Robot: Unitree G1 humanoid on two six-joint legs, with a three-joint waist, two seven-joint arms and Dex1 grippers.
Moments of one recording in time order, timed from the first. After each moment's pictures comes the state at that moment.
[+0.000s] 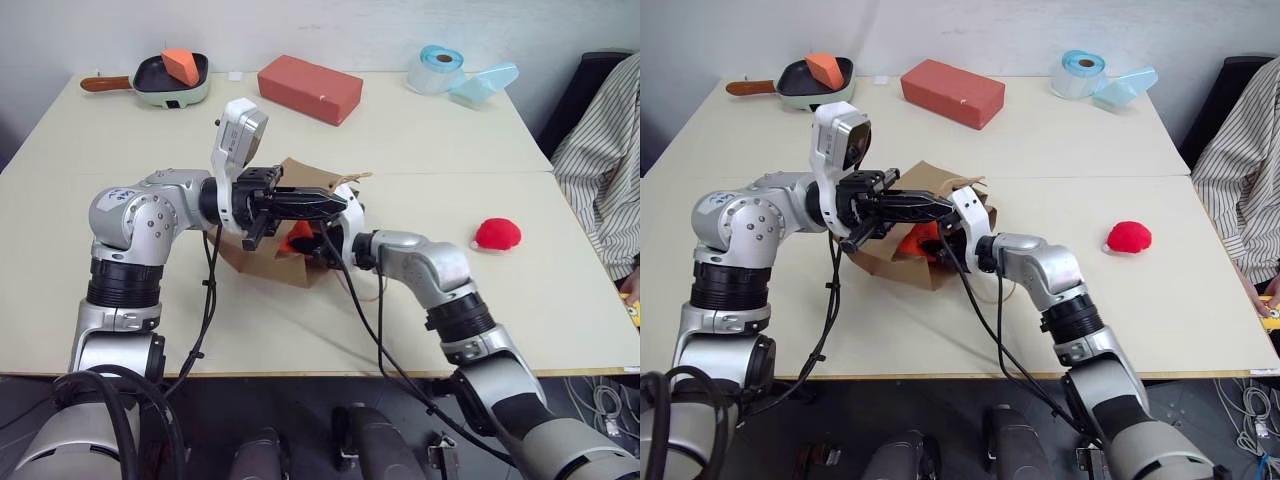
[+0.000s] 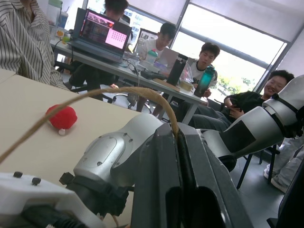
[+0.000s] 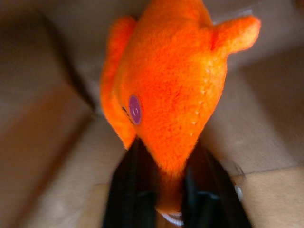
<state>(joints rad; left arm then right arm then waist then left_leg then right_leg) -0.94 0.54 0.00 0.10 -0.79 0.97 -1.21 -0.82 -0.16 0.23 0.30 0.41 0.76 0.56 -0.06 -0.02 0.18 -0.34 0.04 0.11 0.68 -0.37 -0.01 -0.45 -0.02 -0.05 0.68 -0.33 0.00</state>
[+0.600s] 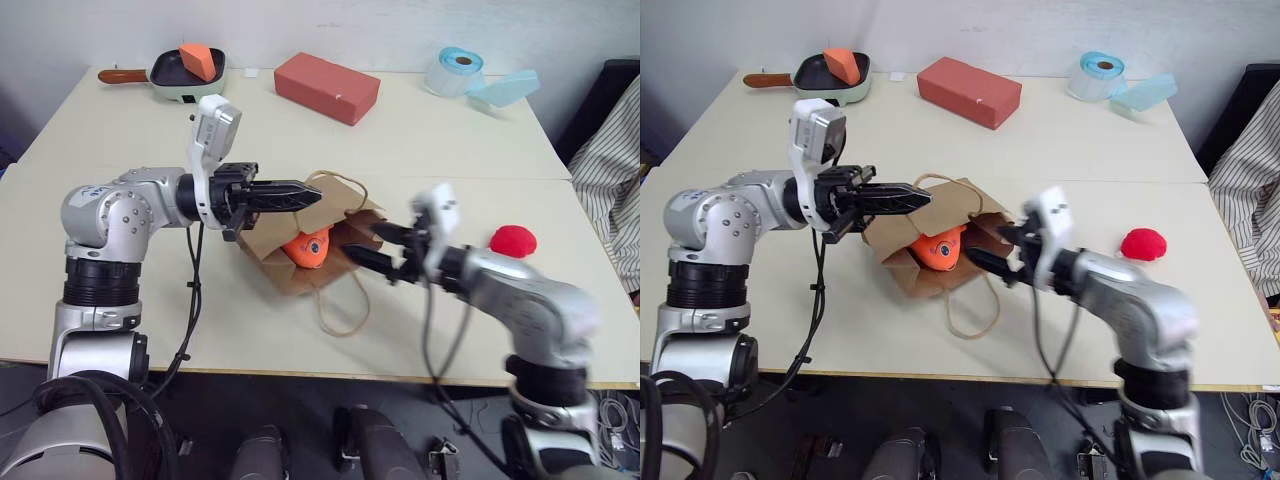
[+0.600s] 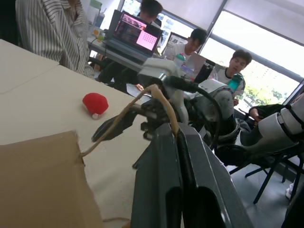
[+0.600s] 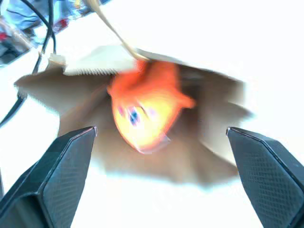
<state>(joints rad) -0.94 0.63 0.04 0.13 -0.79 1.00 -1.20 -0.36 -0.49 -0.33 -0.59 0.77 1.22 0.50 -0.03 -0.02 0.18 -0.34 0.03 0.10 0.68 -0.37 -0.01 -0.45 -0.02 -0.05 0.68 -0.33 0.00</state>
